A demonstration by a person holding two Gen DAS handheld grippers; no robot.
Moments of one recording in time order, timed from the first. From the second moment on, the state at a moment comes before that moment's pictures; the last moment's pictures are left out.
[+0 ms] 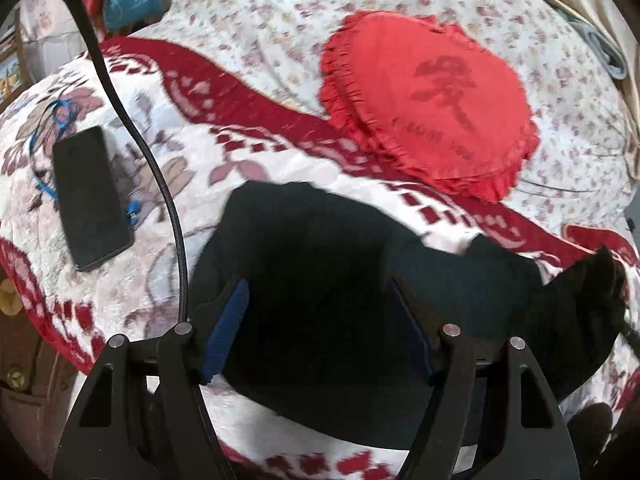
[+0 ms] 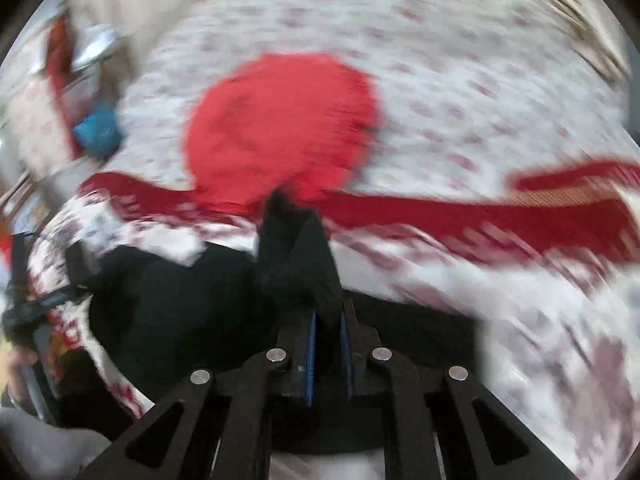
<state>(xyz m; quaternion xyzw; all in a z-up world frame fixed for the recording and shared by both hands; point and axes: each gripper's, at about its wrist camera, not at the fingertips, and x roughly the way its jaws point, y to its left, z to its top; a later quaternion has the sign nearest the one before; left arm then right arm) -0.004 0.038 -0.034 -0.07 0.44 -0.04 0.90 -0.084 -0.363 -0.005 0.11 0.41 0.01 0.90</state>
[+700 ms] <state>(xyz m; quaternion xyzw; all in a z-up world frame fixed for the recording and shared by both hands) -0.007 -0.038 -0.049 -0.03 0.48 -0.10 0.87 -0.093 -0.410 -0.056 0.12 0.47 -0.06 0.87</state>
